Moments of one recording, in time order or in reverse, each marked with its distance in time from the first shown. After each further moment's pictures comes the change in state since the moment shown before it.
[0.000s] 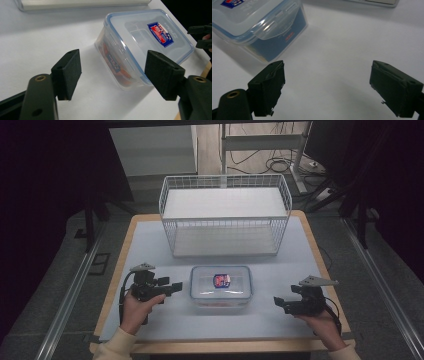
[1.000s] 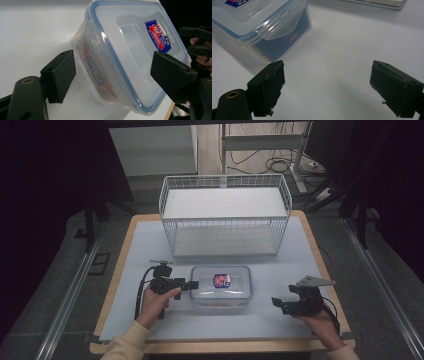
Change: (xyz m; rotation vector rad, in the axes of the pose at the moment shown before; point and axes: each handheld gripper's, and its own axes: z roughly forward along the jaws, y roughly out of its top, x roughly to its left) left arm -0.001 0.013 0.054 0.125 -0.134 -0.119; right arm 0.004 0.001 0.003 -0.001 0.009 -0.023
